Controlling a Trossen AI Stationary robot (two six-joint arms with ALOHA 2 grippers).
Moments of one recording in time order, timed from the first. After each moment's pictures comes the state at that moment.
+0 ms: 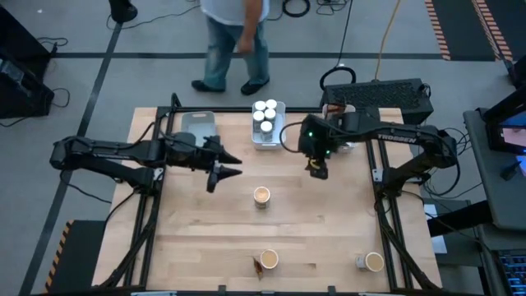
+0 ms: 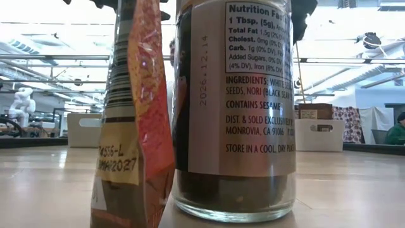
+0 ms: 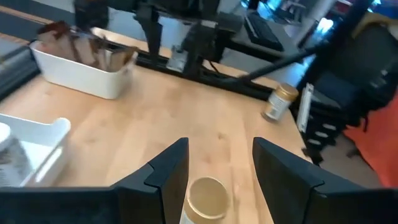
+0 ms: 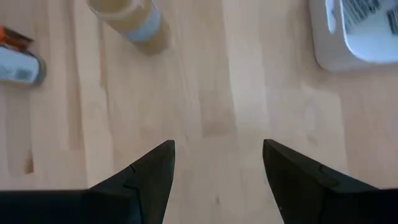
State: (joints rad) left arm 0.03 1.04 0.80 -0.05 0.10 -0.27; right arm -0.23 1.45 1.34 -1.06 -0.19 -0.05
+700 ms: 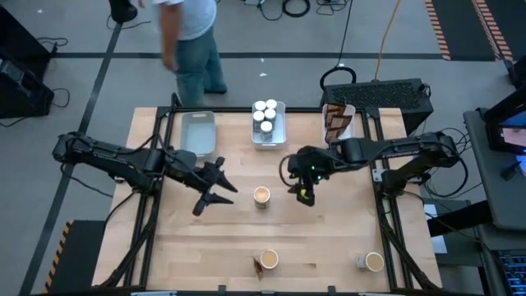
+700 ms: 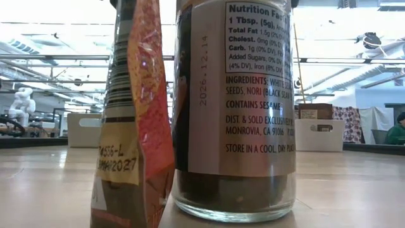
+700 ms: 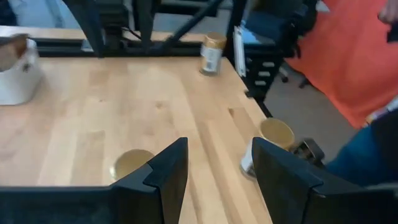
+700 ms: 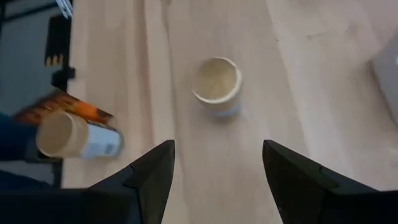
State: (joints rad) left arm -0.16 1.05 0.80 -0.12 0.20 -0.09; right arm 0.08 1.45 1.34 -0.77 -0.07 0.34
